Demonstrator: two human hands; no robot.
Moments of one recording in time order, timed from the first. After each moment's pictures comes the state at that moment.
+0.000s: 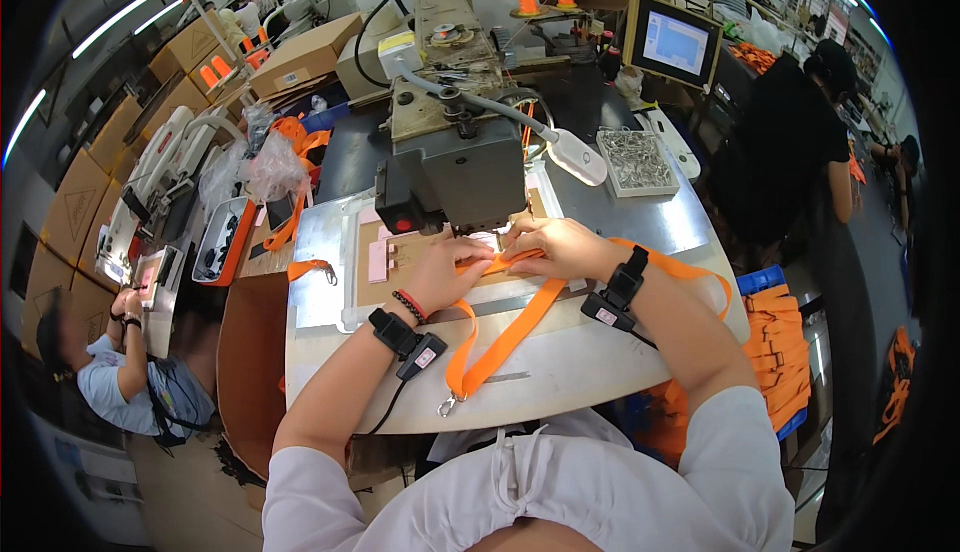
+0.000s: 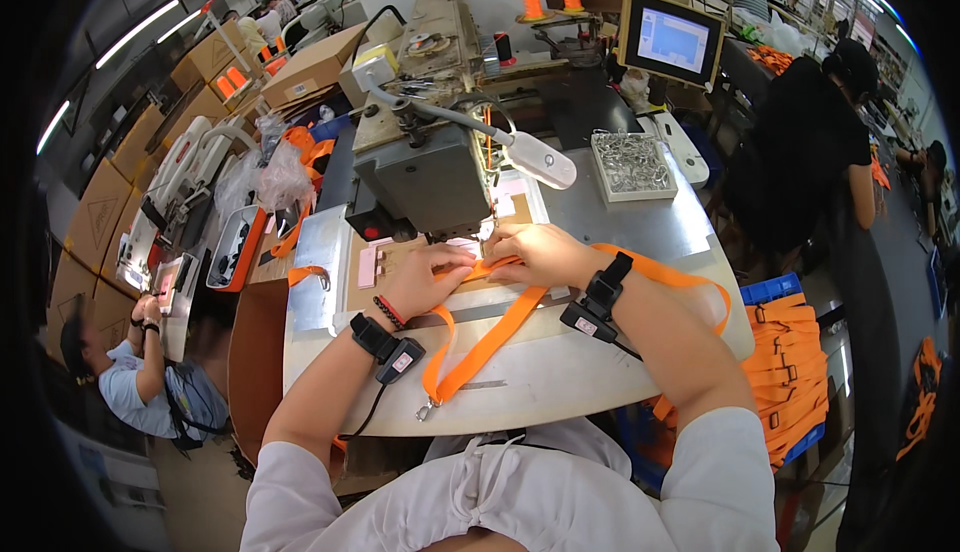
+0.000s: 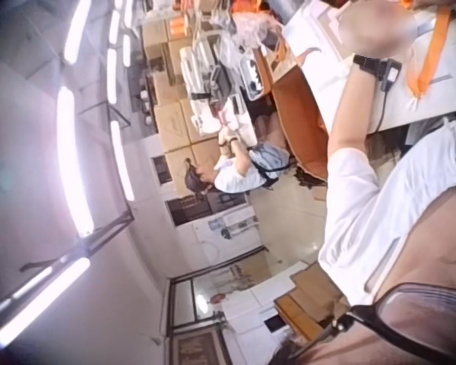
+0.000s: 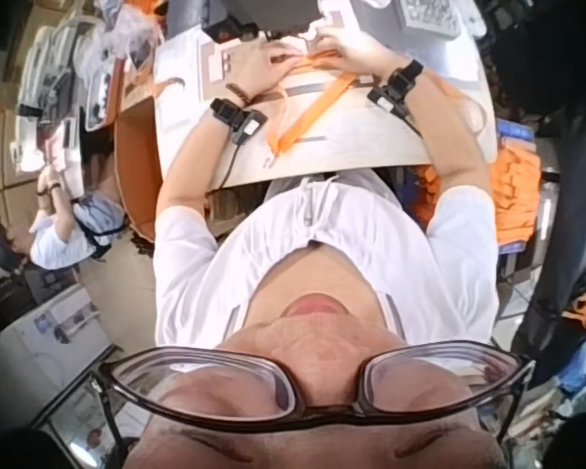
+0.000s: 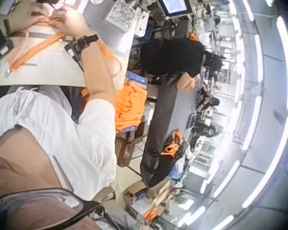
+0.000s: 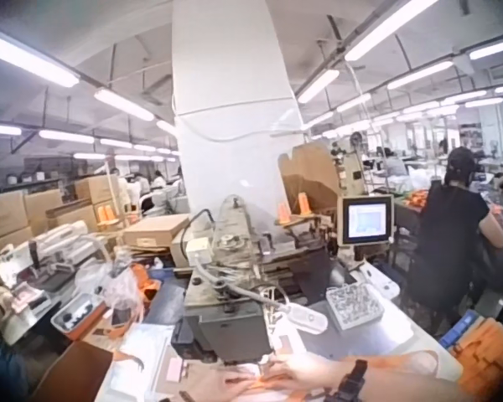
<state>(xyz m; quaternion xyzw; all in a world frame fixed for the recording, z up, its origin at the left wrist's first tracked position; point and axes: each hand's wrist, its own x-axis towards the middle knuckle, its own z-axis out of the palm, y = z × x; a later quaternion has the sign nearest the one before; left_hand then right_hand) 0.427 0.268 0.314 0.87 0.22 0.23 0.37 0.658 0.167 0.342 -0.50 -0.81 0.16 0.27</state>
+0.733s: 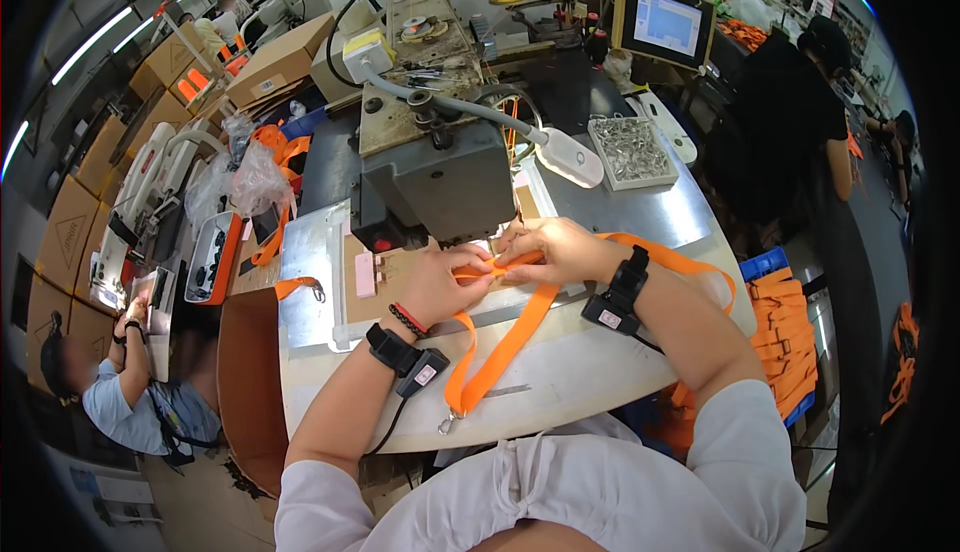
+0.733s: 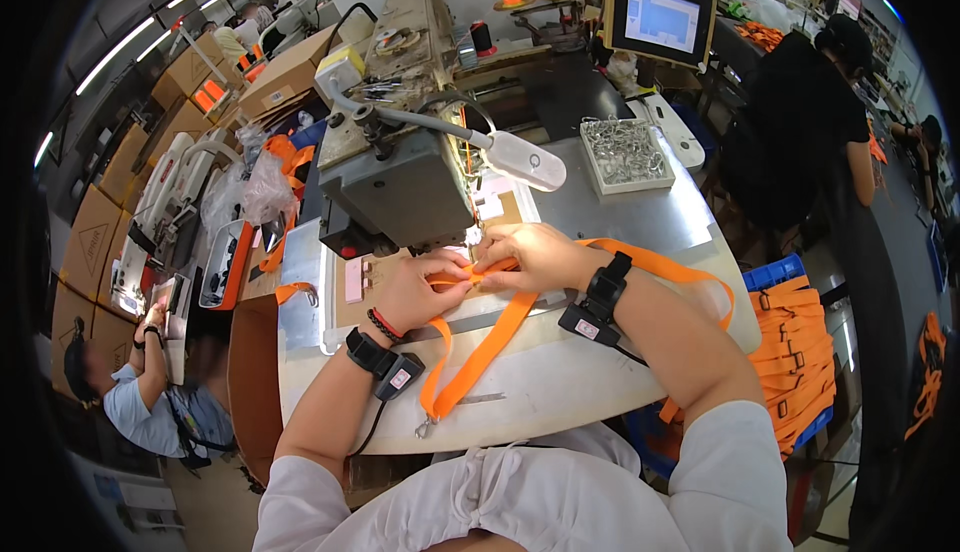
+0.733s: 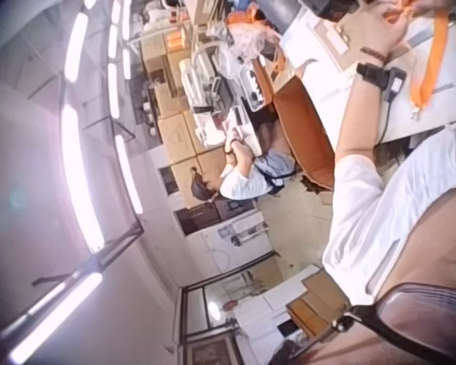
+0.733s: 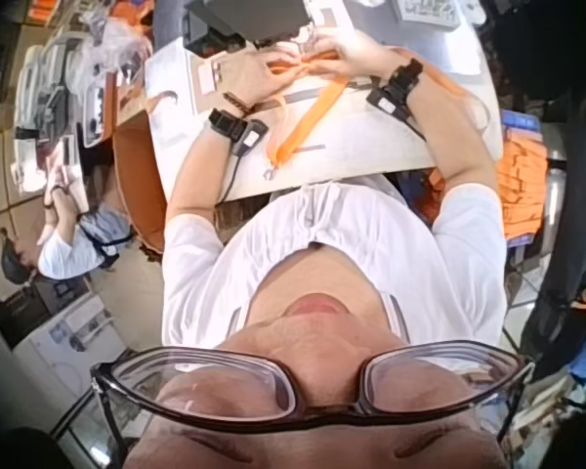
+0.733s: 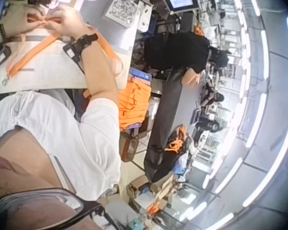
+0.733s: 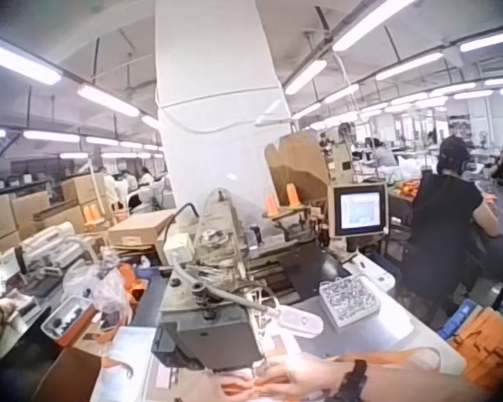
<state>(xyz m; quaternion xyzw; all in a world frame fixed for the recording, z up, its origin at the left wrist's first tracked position) 0.437 0.263 0.319 0.88 0.20 0.23 0.37 0.666 0.170 0.329 -0.47 -0.79 0.19 0.33</state>
